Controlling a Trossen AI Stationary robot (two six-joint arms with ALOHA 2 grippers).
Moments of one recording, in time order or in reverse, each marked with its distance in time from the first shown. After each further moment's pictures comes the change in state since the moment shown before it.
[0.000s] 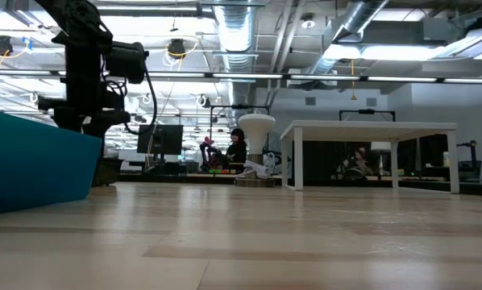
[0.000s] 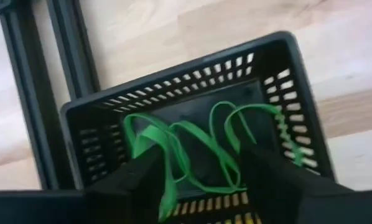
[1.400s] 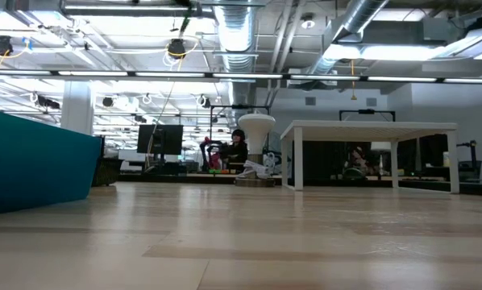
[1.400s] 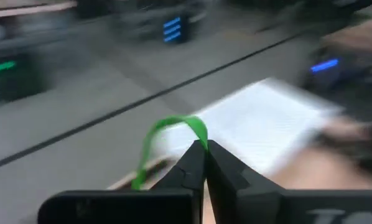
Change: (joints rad) left arm -0.567 0.002 0.619 0.389 -0.436 0.330; right arm -0.029 0.000 0.007 0.116 -0.074 -0.028
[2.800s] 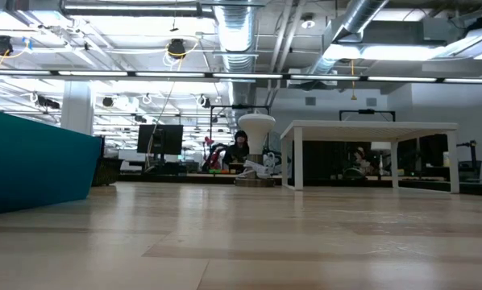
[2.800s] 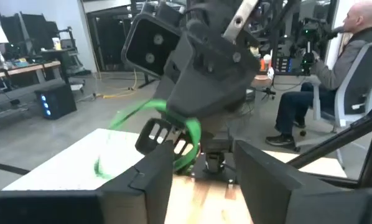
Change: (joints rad) left arm -0.373 0.431 0.000 0.853 0.128 0.380; right arm -0.148 -0.002 0.000 0.051 -0.188 0.038
